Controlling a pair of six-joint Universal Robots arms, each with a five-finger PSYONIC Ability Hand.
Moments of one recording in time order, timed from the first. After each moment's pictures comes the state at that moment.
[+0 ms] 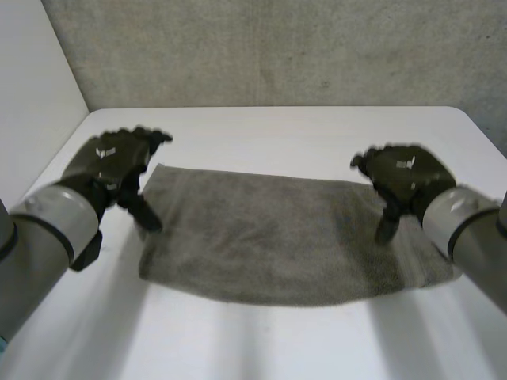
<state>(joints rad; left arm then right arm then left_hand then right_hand) 4.29 -1.62 -1.65 3.03 -1.59 3.22 1.96 -1.40 1.57 0.17 1.50 2.78 0.16 0.16 0.16 0.17 0.03 0.22 0.25 0.24 0.26 0.06</state>
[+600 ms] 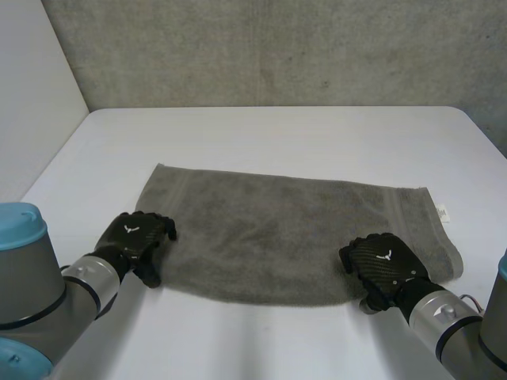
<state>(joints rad) 4.45 -1.88 -1.95 3.41 -1.38 3.38 1.87 -1.37 2.10 -0.30 1.27 2.72 0.55 0.55 0.55 0.55 0.37 0.70 0.69 0.70 0.70 0.53</state>
